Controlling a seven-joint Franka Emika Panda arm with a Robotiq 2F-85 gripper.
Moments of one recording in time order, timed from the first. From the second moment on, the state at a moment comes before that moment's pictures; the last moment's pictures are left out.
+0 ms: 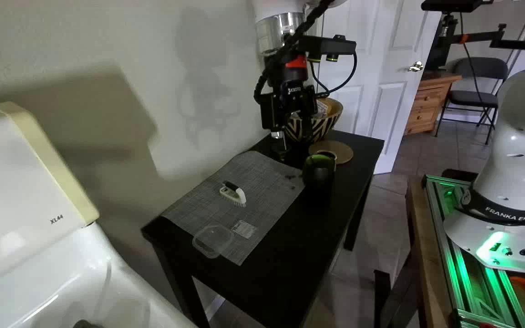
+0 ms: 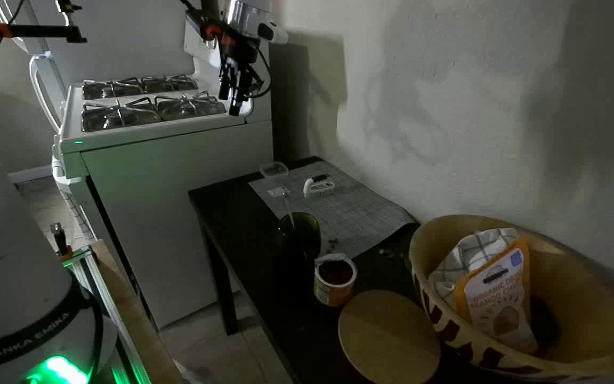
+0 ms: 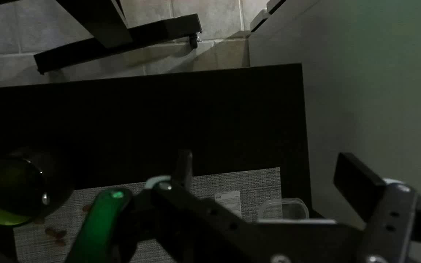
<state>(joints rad) 0.09 -0.16 0.15 -2.20 0.27 1.87 0.39</state>
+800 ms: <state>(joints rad) -0.05 -0.22 0.01 -2.20 0.01 1.96 0.37</state>
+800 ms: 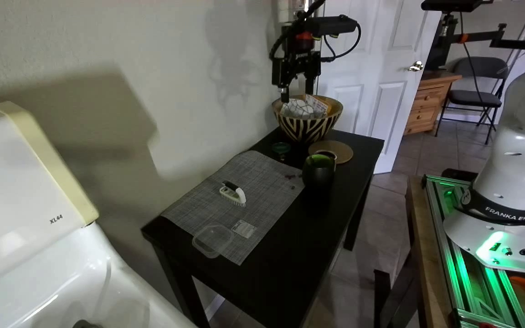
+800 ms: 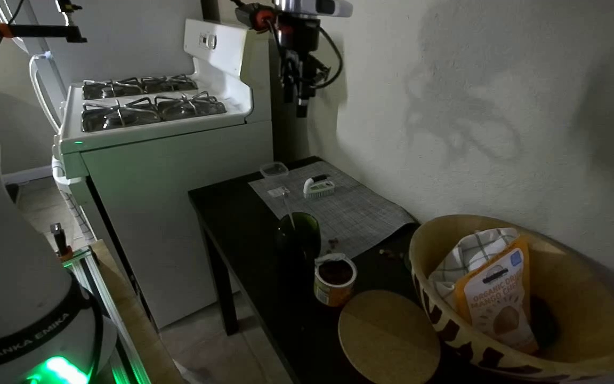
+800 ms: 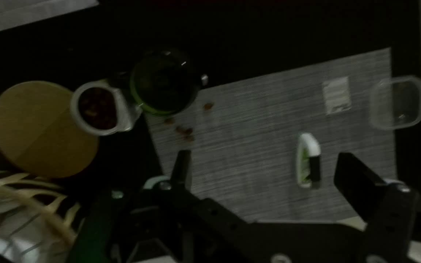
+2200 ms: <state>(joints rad) -0.36 -0.02 -0.27 -2.04 -0.44 2.08 0.55</state>
